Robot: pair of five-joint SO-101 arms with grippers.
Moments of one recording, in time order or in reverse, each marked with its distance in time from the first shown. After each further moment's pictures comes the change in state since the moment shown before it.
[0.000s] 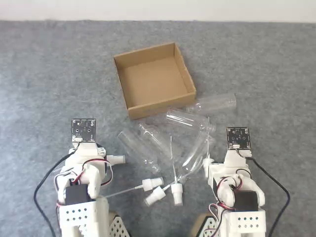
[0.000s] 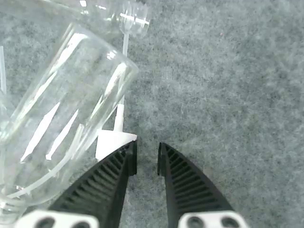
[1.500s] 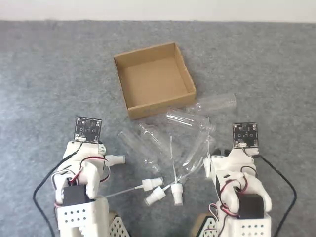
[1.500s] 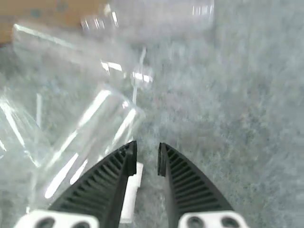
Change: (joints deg) left arm 0.0 0.1 -4.2 -0.9 -8.0; right arm -0.2 -0.2 -11.7 0.0 0.4
